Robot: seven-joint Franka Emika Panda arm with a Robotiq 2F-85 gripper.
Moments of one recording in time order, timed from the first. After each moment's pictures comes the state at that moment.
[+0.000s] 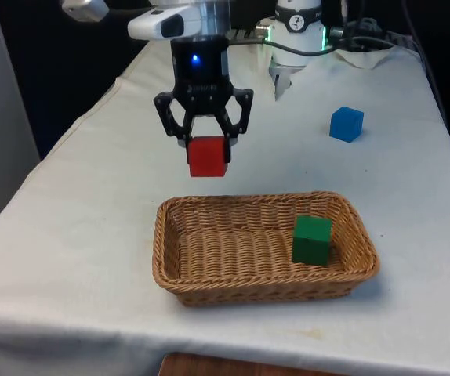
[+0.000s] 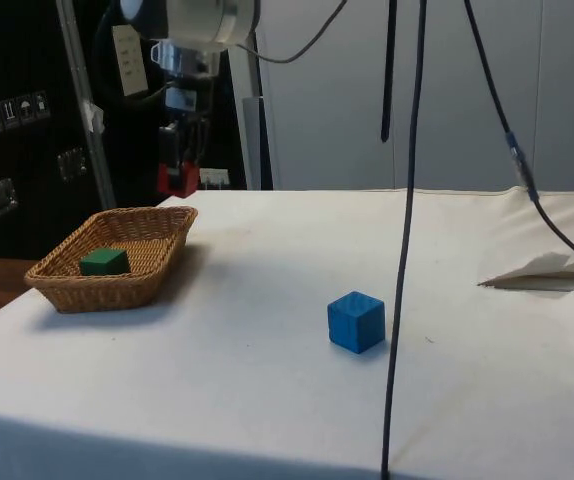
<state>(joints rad) 0.62 0.87 -1.00 -1.64 1.03 2.18 -0.80</state>
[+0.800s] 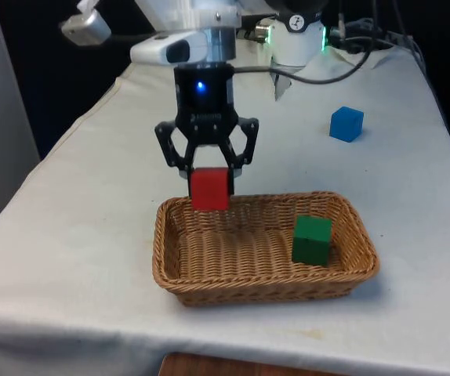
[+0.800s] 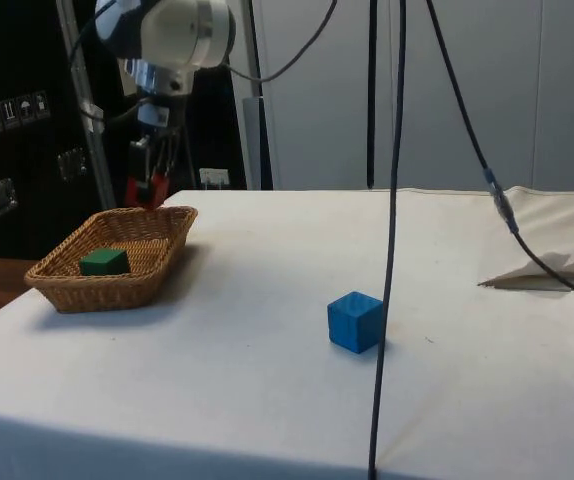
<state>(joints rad) 0.58 1.02 -1.00 -1.47 1.17 2.18 -0.83</state>
